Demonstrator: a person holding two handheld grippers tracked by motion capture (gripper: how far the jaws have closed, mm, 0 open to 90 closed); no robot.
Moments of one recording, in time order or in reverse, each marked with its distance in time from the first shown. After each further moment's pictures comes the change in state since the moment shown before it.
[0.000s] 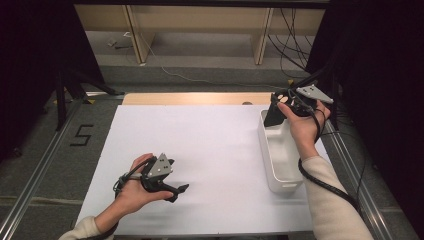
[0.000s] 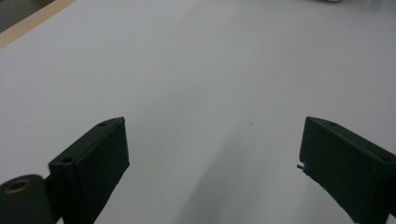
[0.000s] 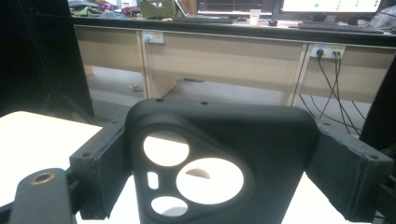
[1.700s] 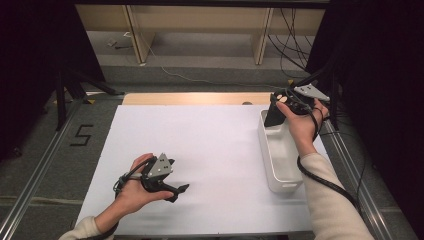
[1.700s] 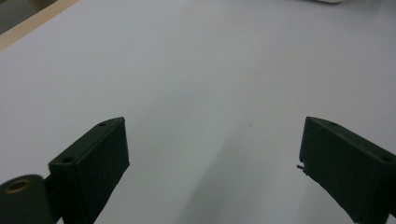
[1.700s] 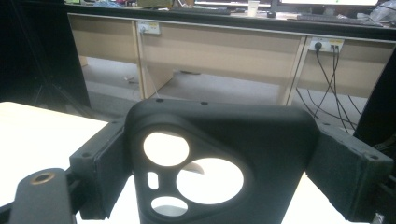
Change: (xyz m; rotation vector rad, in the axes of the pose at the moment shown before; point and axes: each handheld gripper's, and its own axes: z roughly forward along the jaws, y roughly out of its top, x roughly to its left) left arm -0.001 0.001 0.000 -0.008 0.000 -0.002; right arm -0.005 -0.005 0.014 0.033 -0.012 -0.015
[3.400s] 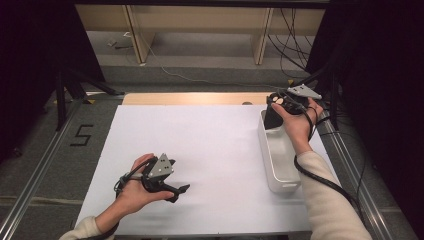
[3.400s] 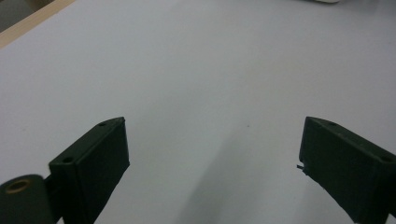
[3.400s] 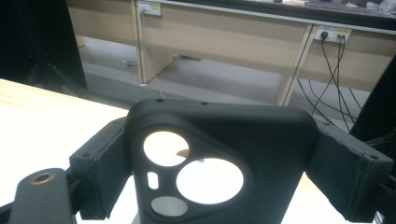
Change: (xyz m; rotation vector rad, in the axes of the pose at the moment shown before) left arm -0.001 0.001 0.001 0.005 -0.007 0.005; right arm 0.004 -0.006 0.015 0.062 0.000 -0.042
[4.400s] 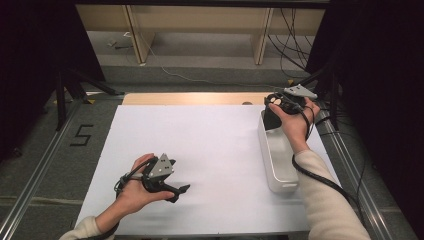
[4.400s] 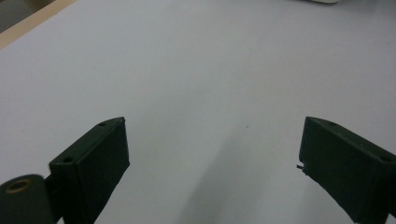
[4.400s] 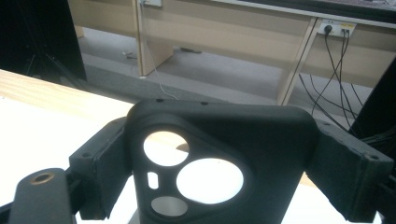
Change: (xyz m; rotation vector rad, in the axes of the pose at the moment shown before) left arm -0.001 0.001 0.000 -0.005 -0.001 -0.001; right arm 0.002 -0.003 0.010 0.029 0.002 -0.015
